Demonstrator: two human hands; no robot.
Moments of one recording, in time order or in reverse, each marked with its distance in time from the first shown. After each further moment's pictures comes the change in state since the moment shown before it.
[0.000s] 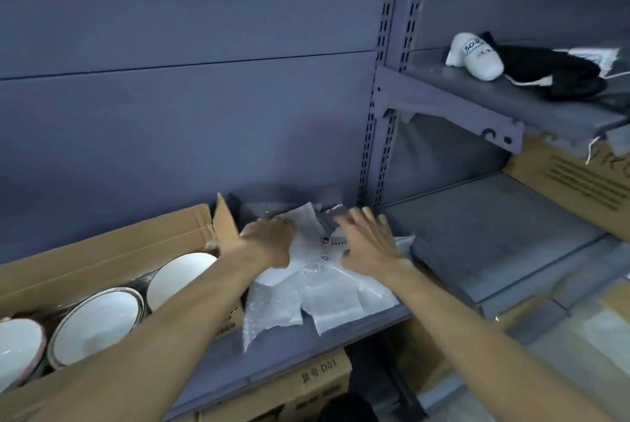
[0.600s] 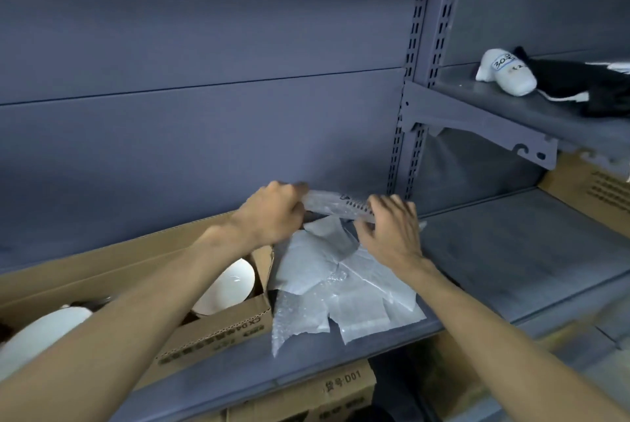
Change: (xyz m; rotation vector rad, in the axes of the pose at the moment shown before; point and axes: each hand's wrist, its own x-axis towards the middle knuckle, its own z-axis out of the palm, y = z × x) left_hand -0.042 -0.054 -0.052 -0.404 0.450 0.125; right_hand 0.014 -0.012 -0.023 0.197 0.495 0.026
